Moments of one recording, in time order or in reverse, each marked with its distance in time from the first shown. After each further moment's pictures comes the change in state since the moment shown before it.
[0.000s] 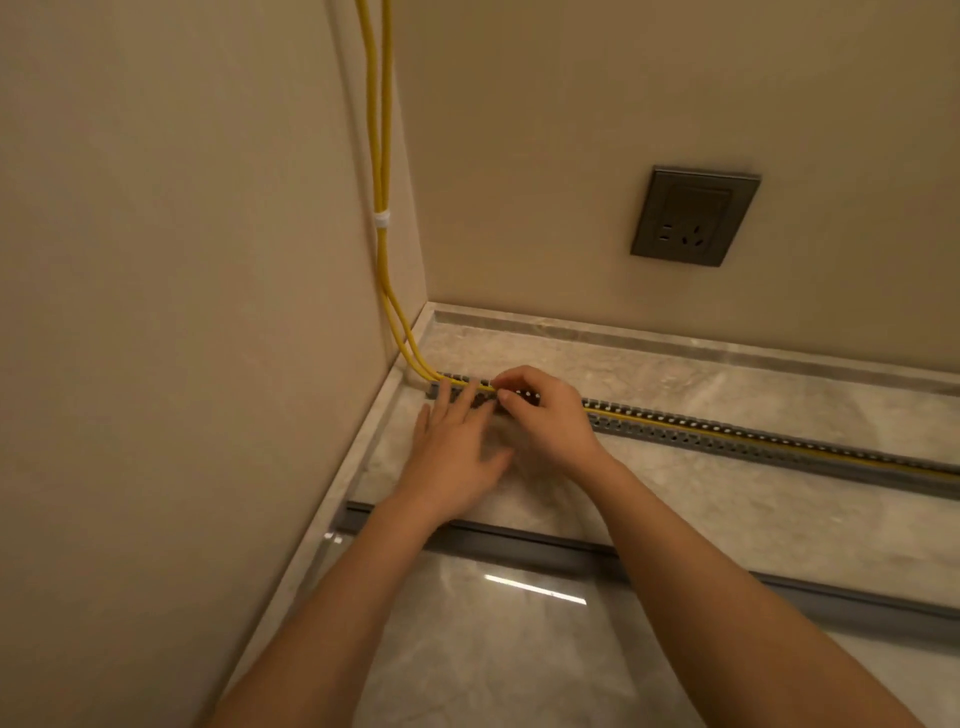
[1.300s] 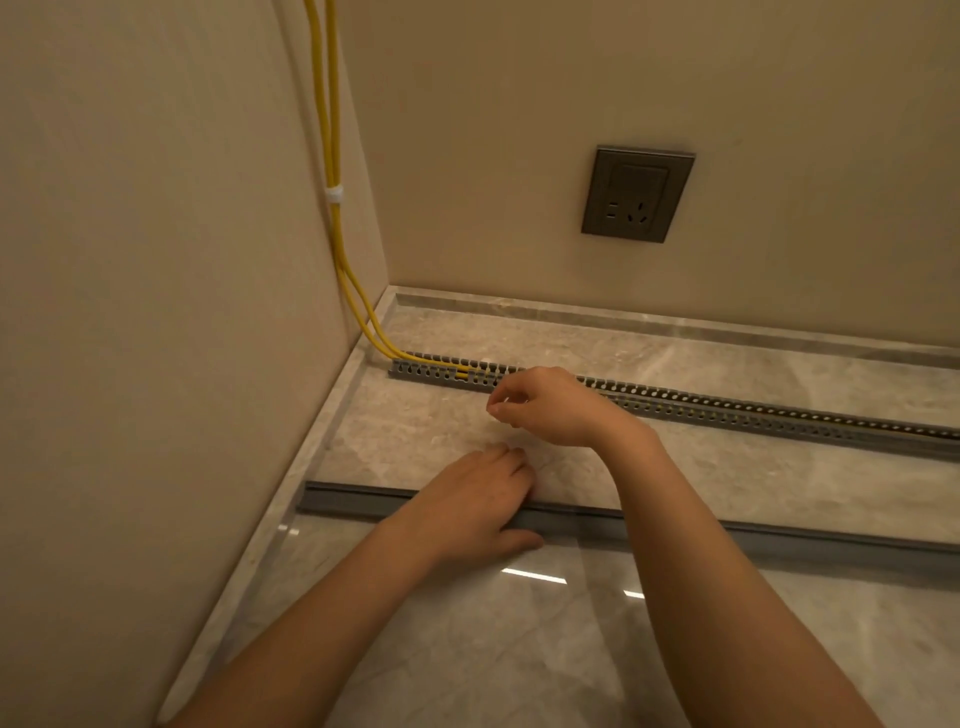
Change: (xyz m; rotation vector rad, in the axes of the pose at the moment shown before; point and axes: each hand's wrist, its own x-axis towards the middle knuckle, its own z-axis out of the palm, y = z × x) left_hand -0.046 0.048 0.018 0.260 -0.164 0.575; right_hand -0.028 -0.022 -0.056 -0.365 -0.407 0.132
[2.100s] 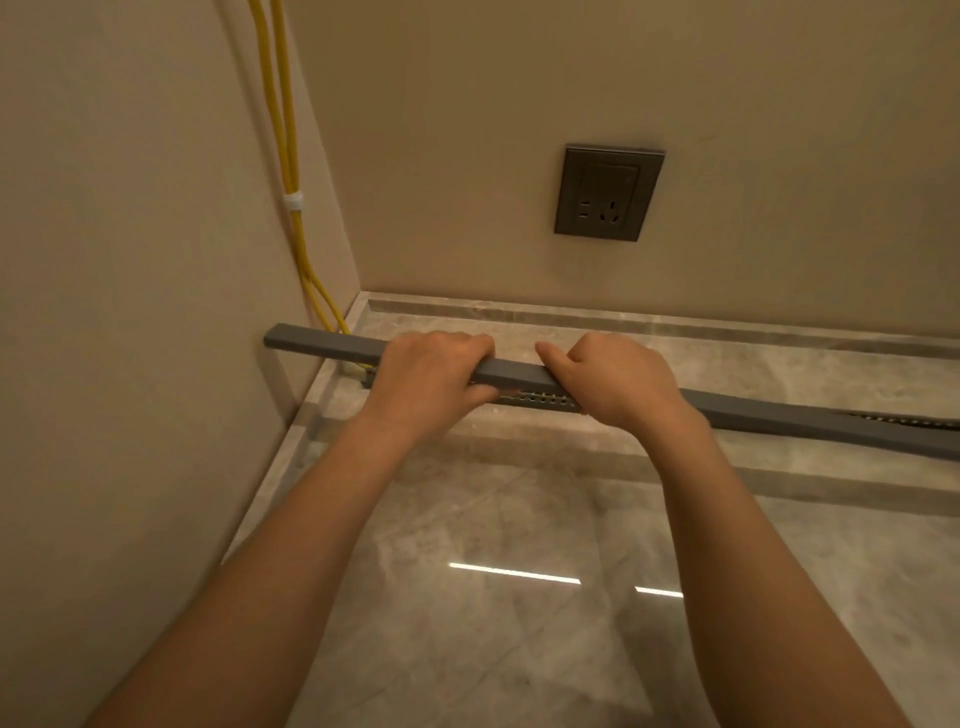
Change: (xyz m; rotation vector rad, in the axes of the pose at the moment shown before) left_hand 0.053 -0.040 -0.072 0.159 0.343 -0.234; right_hand -0.022 0.017 -0.048 -0.407 0.372 0.208
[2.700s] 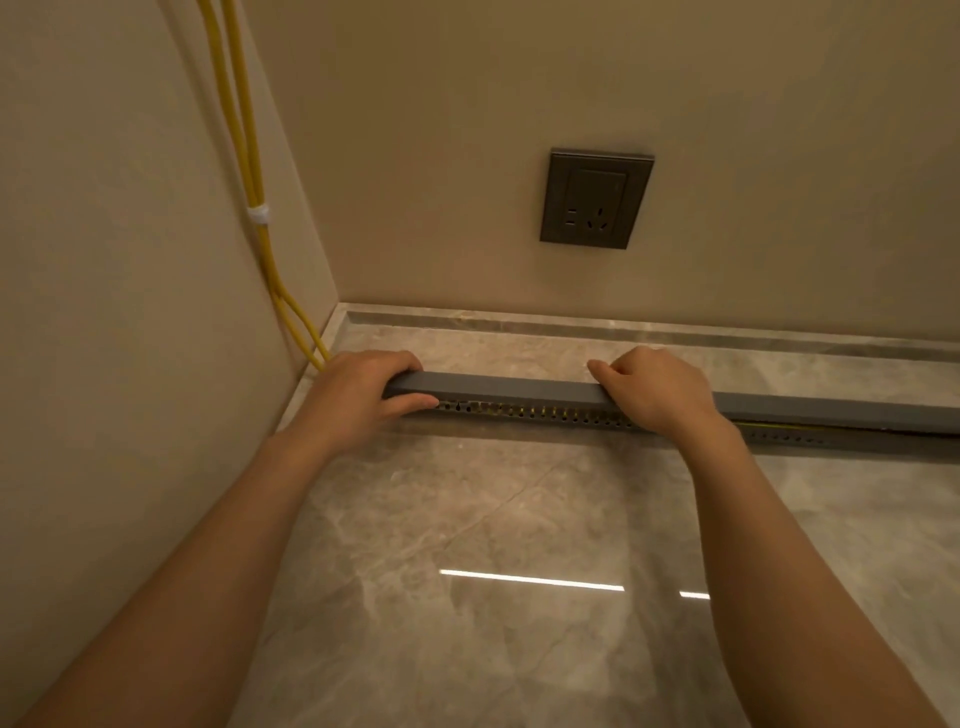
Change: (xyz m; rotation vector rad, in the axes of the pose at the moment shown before) left_hand -0.003 -0.072 0.030 -0.316 -0.113 -0.064; right_hand 0.023 0.069 0.017 -0.029 0.017 0.185
